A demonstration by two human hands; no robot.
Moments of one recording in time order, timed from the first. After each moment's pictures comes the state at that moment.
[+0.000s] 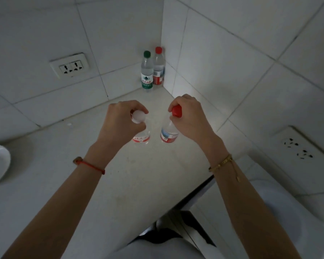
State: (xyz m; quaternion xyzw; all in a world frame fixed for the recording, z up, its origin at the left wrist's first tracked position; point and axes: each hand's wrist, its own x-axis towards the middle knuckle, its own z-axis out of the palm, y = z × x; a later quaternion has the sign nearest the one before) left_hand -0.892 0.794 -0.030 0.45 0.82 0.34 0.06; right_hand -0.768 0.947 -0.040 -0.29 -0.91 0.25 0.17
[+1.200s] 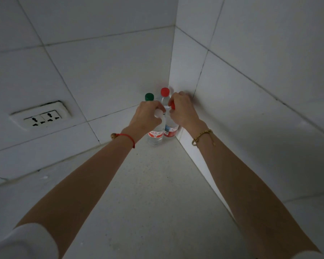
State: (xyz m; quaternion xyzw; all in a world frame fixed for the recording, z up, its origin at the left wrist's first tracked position) left_hand -1.074 1.074 -0.105 0.43 0.85 0.30 0.08; right_hand -1.005 1.192 -0.109 -0.27 -0.93 0.17 0.15
